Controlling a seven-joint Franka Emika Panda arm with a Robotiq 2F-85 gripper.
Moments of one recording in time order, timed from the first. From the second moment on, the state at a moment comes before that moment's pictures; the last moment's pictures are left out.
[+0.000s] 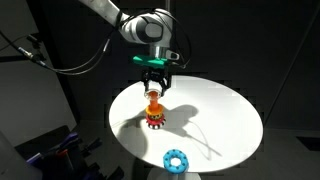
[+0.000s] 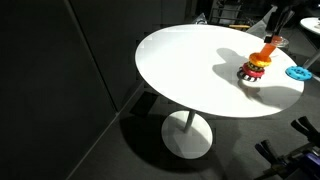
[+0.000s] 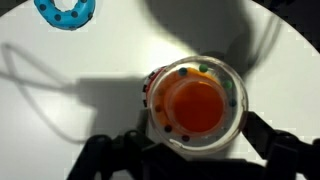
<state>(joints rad) -0.09 0.27 -0.03 -1.96 -0.06 2.02 -0.37</state>
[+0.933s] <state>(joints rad) -0.10 0.26 -0.03 -1.97 -0.06 2.05 -0.38</state>
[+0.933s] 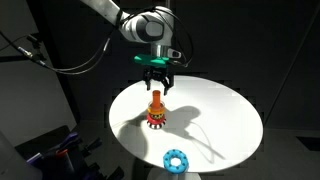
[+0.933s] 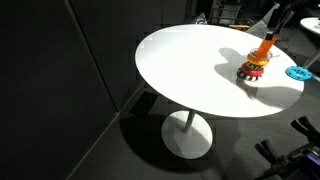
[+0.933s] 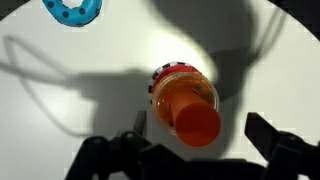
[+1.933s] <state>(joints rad) -0.11 0.12 -0.06 -2.18 0.02 2.19 -0.28</state>
